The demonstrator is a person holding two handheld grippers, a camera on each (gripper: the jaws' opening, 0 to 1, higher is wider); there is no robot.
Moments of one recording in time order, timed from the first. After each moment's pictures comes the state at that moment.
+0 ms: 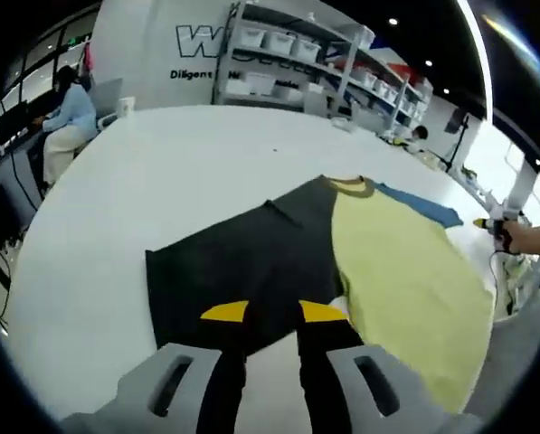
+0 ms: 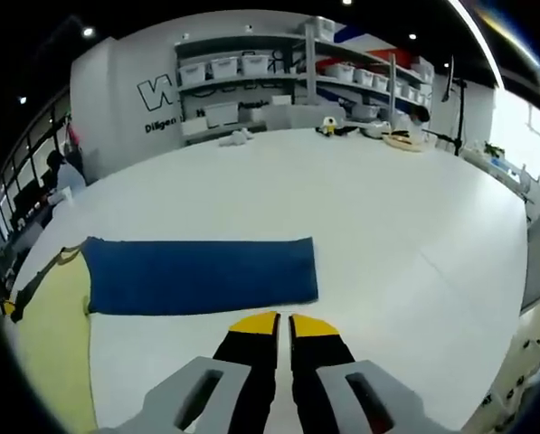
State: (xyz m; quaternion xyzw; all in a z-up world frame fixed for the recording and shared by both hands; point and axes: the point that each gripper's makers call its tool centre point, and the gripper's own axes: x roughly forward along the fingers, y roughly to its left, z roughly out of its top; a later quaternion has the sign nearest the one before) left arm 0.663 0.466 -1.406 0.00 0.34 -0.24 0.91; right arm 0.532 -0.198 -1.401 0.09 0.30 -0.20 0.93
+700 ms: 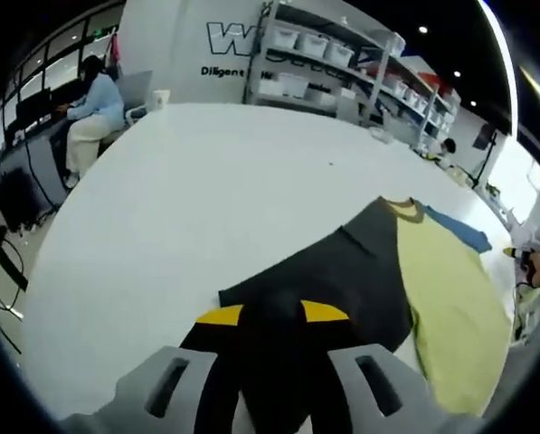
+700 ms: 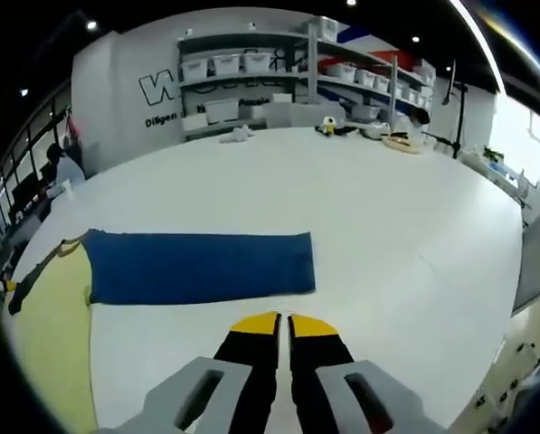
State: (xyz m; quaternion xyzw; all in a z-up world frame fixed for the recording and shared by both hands) left arm 0.733 0.507 -1.428 -0.03 0.37 -0.18 0.91; right arm 0.520 -0.196 -1.400 0.08 0.31 -0.20 0.92
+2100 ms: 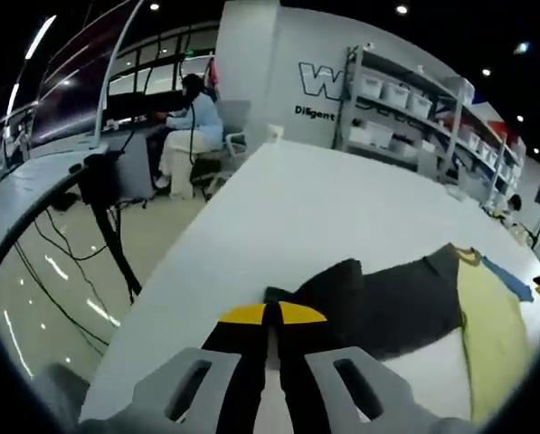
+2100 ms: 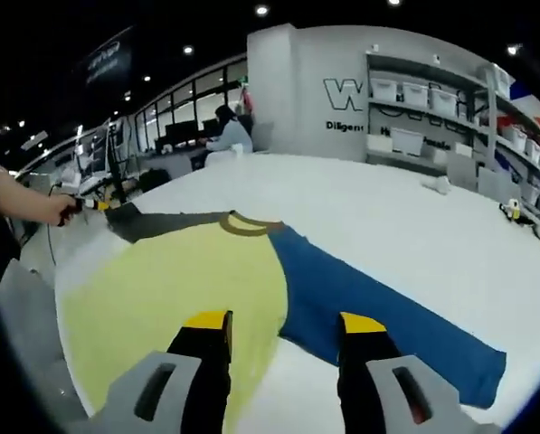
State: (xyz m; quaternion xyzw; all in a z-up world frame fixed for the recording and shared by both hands) left arm 0.662 0.668 -1.394 -0.09 0.27 0.06 0.96; right arm 0.608 0.042 -1.365 -0.04 0.26 0.22 0.94
